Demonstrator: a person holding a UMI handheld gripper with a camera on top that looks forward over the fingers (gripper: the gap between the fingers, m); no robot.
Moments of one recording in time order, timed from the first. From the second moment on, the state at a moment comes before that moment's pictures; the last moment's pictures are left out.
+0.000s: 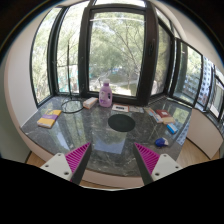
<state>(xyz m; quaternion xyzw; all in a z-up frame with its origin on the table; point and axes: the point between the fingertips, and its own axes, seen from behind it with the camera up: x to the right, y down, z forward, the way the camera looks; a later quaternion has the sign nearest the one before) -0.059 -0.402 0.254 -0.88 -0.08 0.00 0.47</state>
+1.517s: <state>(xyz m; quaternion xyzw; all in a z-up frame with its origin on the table) 0.256 -0.085 -0.012 -0.90 0.09 -0.01 0.43</state>
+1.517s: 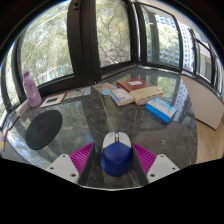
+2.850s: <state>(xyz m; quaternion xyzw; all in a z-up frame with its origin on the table) -0.014 0.057 0.028 -0.89 -0.01 0.01 0.46</state>
